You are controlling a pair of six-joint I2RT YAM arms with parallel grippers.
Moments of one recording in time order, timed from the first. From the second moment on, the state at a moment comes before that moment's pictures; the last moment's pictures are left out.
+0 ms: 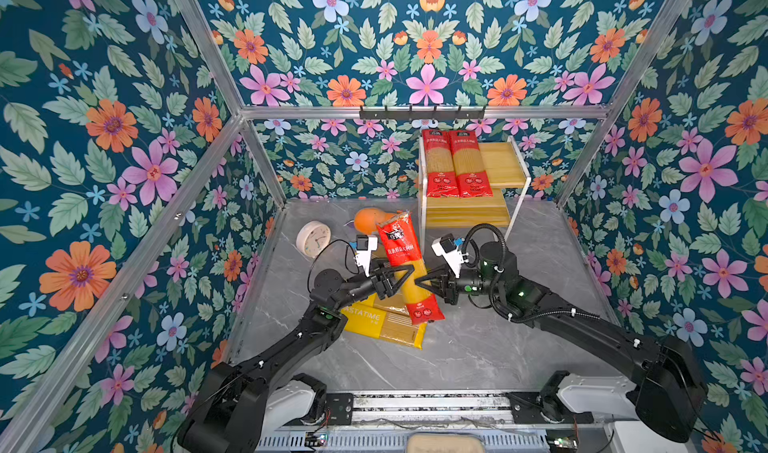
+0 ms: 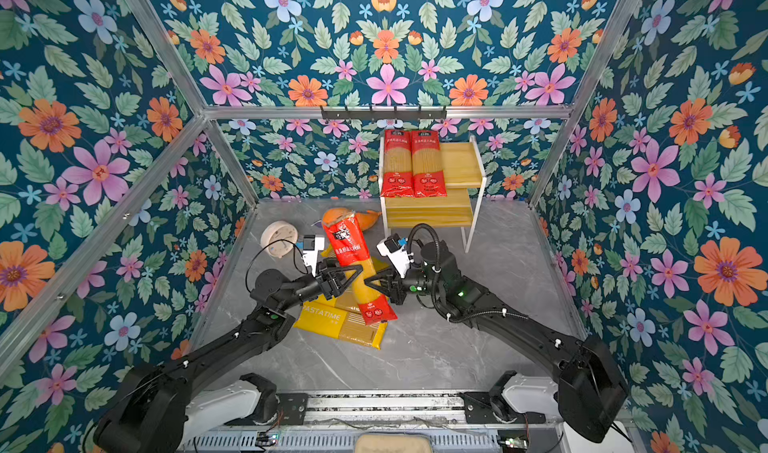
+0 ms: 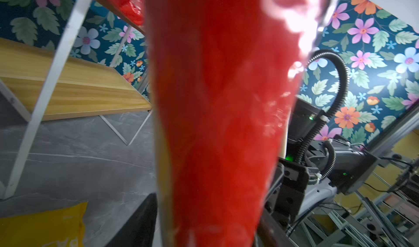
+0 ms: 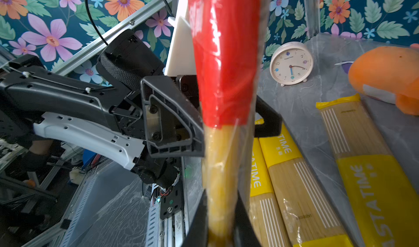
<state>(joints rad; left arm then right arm) -0.49 1.13 0.46 0.91 0.71 -0.78 0.72 1.25 0.88 0.14 -0.67 0.29</state>
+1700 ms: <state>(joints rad) -0.59 1.28 0.66 0.99 0.51 -0.94 0.58 1.16 0.47 0.74 -0.72 0.73</state>
